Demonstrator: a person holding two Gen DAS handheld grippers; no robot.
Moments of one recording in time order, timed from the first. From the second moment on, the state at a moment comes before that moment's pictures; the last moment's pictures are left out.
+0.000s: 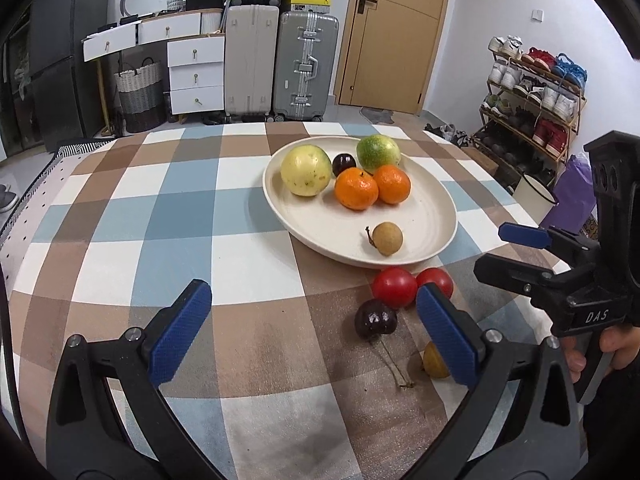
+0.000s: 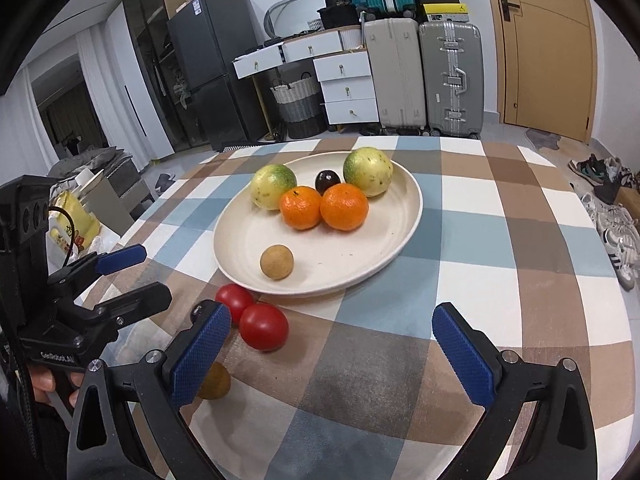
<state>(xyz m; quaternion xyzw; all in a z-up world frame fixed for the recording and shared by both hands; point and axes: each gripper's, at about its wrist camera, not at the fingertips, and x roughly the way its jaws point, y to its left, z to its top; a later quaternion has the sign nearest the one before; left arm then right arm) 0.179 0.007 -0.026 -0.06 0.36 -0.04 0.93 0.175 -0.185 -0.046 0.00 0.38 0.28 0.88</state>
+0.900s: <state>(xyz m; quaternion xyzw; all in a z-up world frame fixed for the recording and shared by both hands) 0.200 0.009 -0.053 -0.06 0.42 -0.03 0.91 0.190 -0.160 -0.072 -0.03 0.44 0.28 0.85</state>
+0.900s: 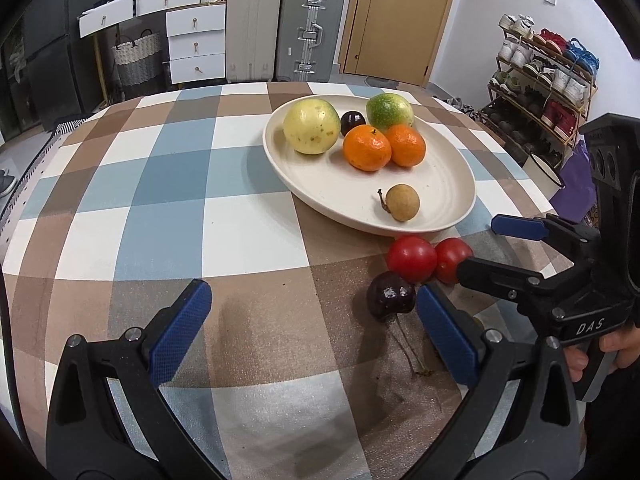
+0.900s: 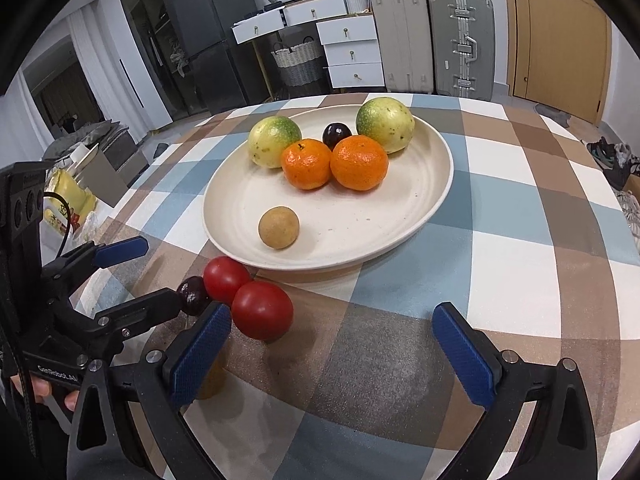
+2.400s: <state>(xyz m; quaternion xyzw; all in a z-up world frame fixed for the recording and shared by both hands) 0.200 0.009 -0.055 -0.06 0.42 -0.03 0.91 0.191 -0.165 -0.071 -0.07 0.43 0.27 0.86</state>
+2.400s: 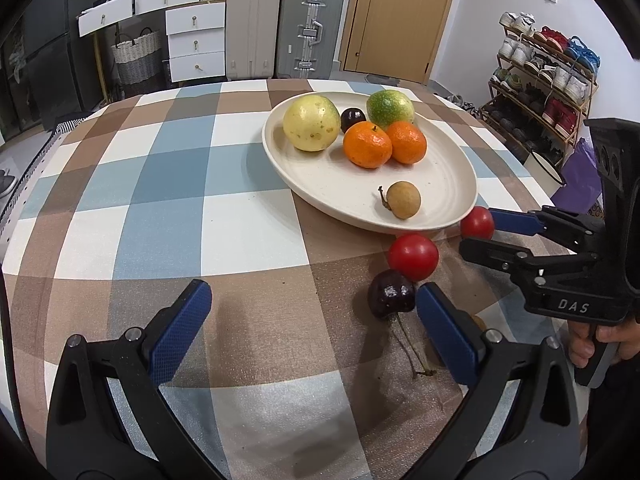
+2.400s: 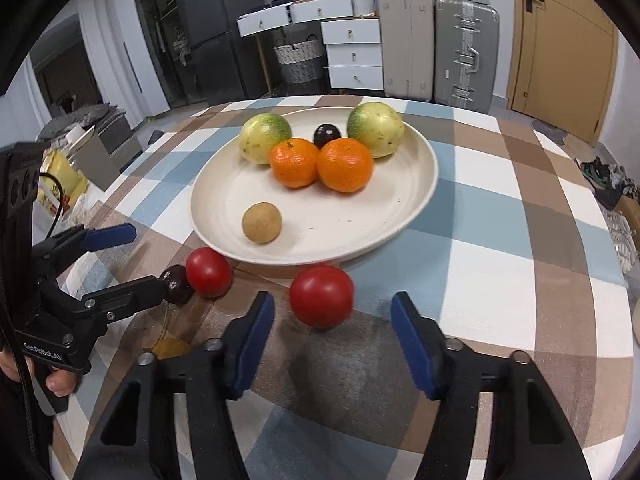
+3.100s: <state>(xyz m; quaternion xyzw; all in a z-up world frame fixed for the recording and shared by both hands) 0.201 -0.001 -0.054 -0.07 0.42 -0.11 0.90 0.171 -0.167 -0.056 -0.07 0.39 0.30 0.87</state>
